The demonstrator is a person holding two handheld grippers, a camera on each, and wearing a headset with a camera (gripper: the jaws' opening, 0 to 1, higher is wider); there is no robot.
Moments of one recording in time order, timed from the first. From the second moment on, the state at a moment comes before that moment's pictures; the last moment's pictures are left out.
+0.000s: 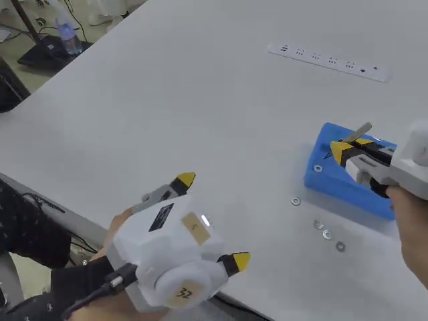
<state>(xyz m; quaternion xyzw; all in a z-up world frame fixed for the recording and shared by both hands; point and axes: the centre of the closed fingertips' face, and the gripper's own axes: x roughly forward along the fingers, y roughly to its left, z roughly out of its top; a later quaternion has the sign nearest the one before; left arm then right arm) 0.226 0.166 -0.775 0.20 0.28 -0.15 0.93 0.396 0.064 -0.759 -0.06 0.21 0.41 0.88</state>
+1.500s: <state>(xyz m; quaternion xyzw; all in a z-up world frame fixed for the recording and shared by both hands) 0.226 0.163 -0.777 0.21 0.28 -0.15 0.92 0.323 0.062 -0.820 -0.13 0.37 0.43 0.81</state>
